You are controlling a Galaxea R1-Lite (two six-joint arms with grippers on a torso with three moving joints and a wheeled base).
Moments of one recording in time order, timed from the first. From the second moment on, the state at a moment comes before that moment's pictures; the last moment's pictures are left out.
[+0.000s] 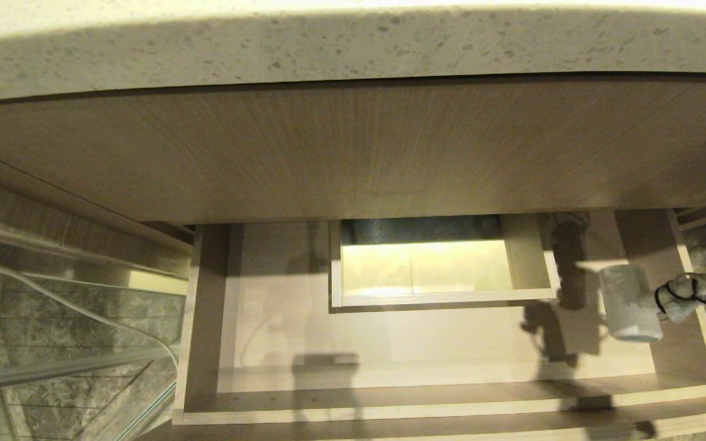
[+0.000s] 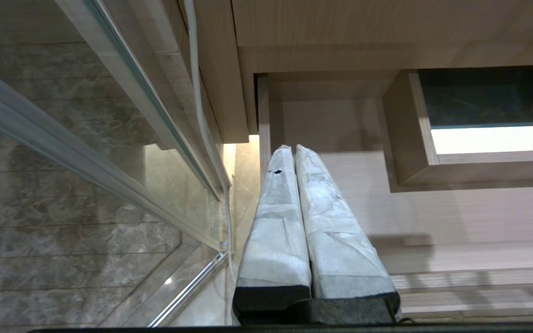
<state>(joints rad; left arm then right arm) 0.00 0.00 0.00 -0.23 0.00 -0.01 -0.42 1.32 -1.59 1.08 0.00 -1.70</state>
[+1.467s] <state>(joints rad) 0.00 0.00 0.00 -0.23 0.00 -0.01 -0.50 1.11 -1.55 1.17 -0.38 -1.91</state>
